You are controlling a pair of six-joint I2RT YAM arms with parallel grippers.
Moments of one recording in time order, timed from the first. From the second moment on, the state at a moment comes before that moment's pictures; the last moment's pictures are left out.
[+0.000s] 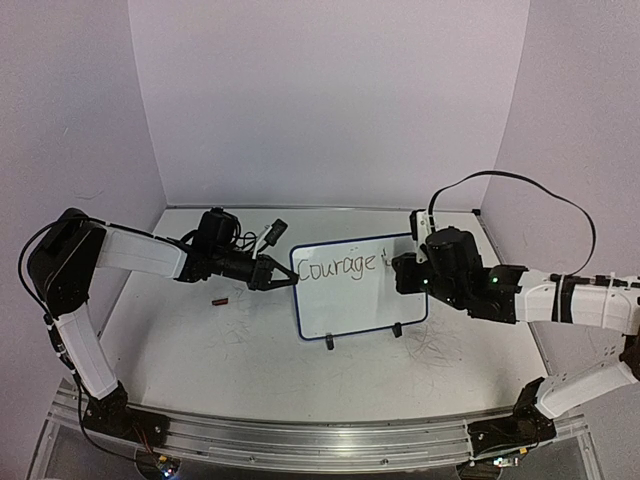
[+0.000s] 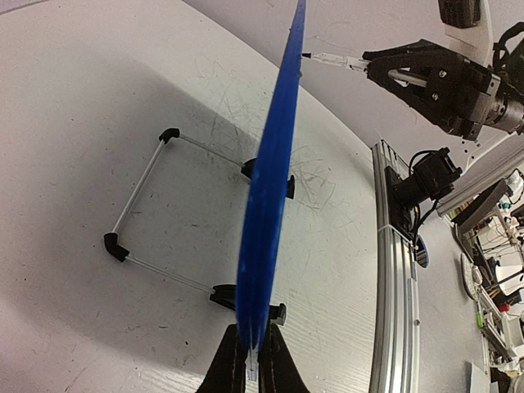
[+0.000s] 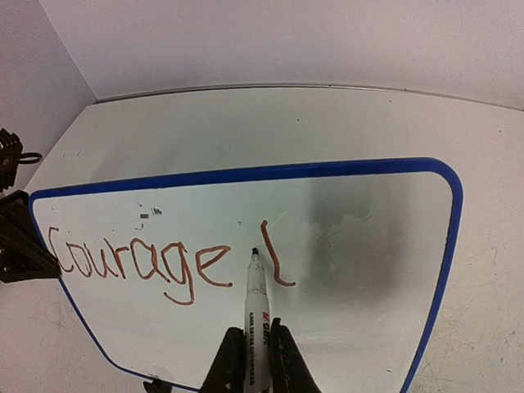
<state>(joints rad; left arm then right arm) -0.59 1.77 0.99 0.22 0.86 -0.15 0.85 1.29 0.81 -0.02 0.39 0.44</state>
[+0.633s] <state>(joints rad) -0.59 1.77 0.99 0.22 0.85 -0.15 0.85 1.29 0.81 -0.04 0.49 0.48</state>
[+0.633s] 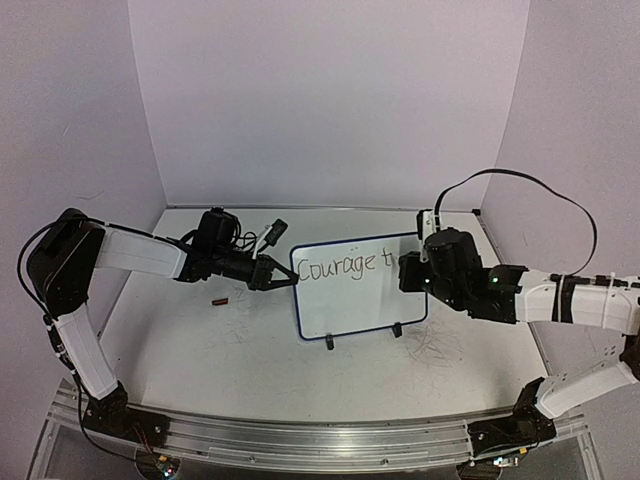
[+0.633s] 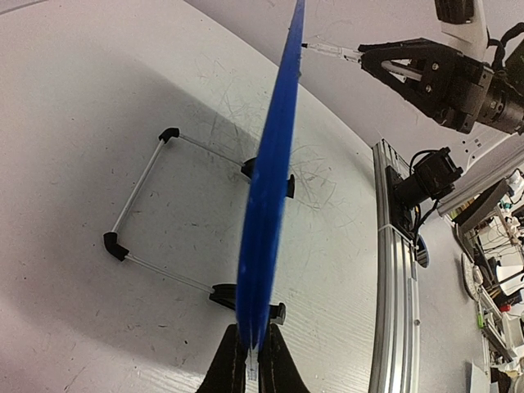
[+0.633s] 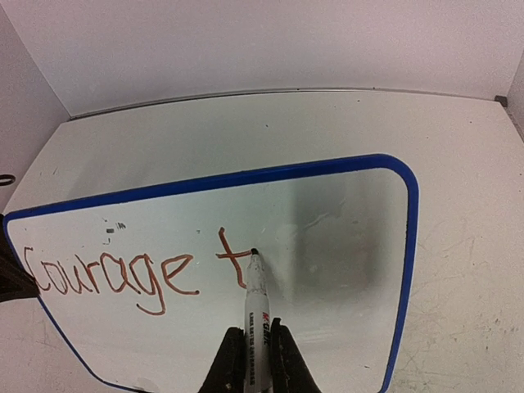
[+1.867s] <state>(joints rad) -0.59 1.77 0.99 0.21 0.85 -0.15 0.83 1.25 0.75 0.00 0.47 0.47</state>
